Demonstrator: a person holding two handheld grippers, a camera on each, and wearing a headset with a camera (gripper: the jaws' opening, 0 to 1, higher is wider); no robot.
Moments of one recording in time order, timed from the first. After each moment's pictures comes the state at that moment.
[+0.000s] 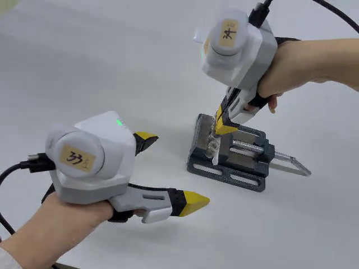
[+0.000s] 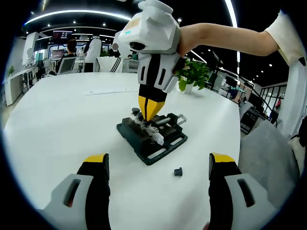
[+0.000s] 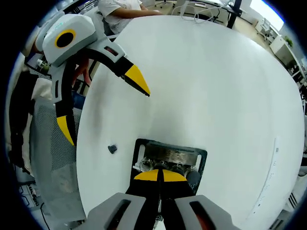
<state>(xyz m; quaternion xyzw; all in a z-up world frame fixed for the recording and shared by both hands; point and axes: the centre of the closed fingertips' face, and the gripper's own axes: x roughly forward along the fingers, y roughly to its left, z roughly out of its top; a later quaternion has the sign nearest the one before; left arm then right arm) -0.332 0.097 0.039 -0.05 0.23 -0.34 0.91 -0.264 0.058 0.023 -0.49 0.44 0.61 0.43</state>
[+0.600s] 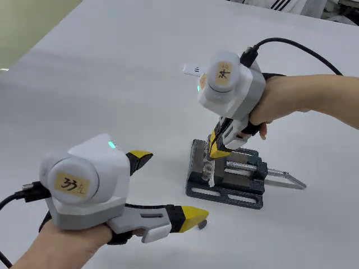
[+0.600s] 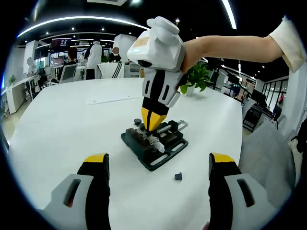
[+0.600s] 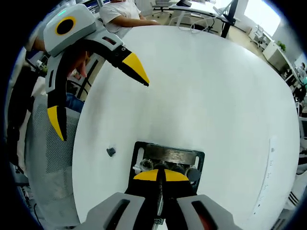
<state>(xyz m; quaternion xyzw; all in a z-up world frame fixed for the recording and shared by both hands) -0.334 0.098 0.067 -0.02 0.22 -0.33 0.92 -0.265 0.058 0.027 -0.48 0.40 0.63 0.47</state>
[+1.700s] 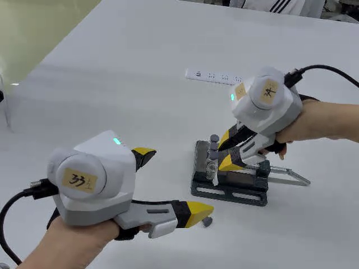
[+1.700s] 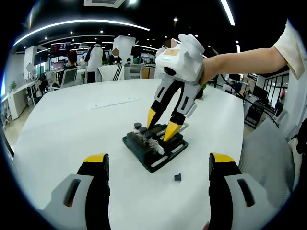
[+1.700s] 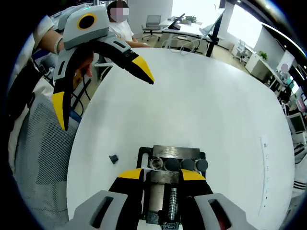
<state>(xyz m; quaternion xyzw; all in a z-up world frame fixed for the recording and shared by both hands) -0.340 0.109 0.080 0.00 0.22 -0.32 0.92 -0.281 0.053 0.031 -0.40 0.32 0.65 0.56</state>
